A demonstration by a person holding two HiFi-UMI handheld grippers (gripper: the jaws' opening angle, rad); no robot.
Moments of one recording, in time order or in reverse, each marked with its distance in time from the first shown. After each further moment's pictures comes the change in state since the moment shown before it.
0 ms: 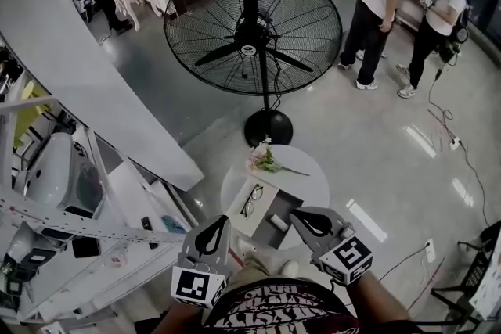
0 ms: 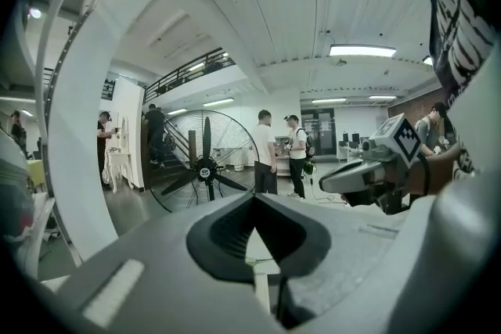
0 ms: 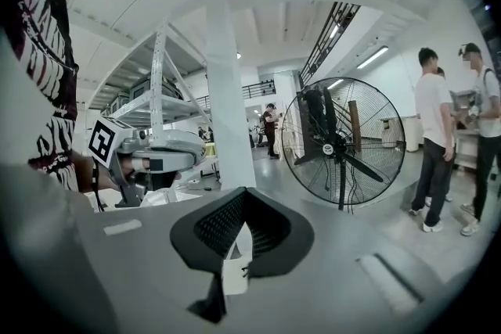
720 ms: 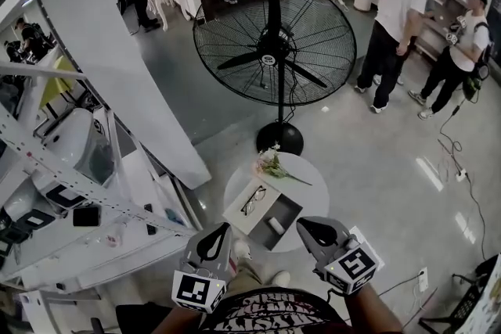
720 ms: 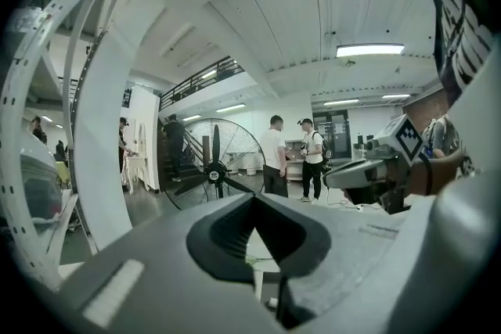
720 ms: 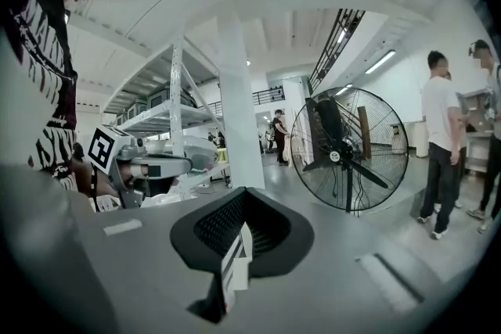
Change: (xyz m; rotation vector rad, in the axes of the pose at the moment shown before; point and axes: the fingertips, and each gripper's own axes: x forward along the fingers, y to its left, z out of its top) left arm -0.049 -0.044 -0.001 -0.021 -0.033 0.107; right arm -0.054 0.019 -0.003 -0.025 -0.056 0.061
